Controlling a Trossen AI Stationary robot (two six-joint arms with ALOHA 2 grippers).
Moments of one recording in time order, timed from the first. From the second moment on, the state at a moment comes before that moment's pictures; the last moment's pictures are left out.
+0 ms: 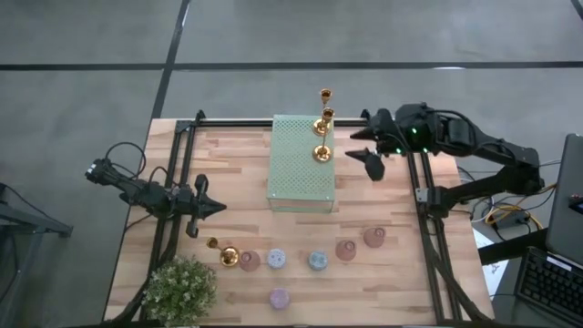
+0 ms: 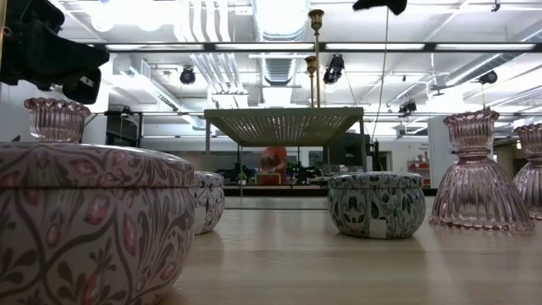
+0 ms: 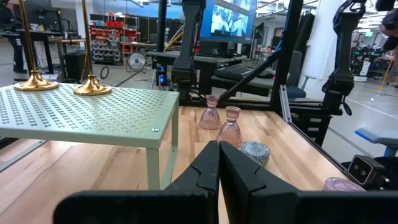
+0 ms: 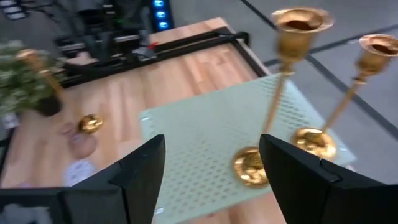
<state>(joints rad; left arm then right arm) -0.46 0.05 0.04 -0.03 -0.42 -0.09 -0.18 1.11 1.37 -0.78 0.04 0.17</state>
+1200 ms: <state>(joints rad) -0.46 0.05 0.04 -0.03 -0.42 -0.09 0.43 1.34 1.15 -0.31 0.05 0.26</state>
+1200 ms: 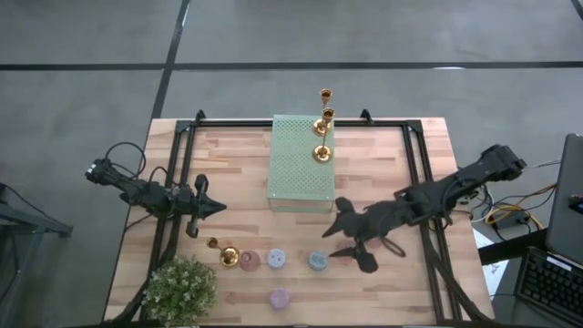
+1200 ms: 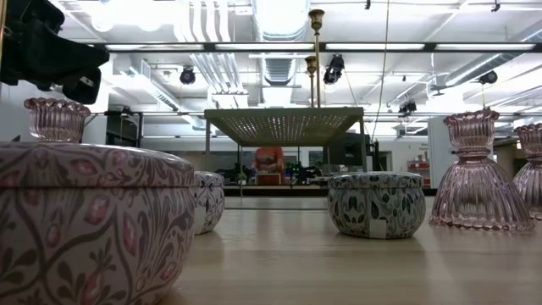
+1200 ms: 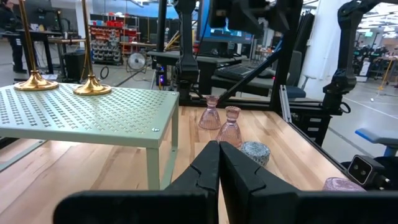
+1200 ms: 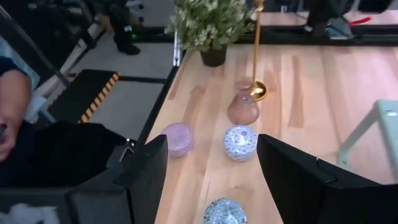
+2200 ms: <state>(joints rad) -0.46 0.05 0.04 -0.03 -0.42 -0.09 0.49 1.37 1.14 -0.69 0.11 0.36</state>
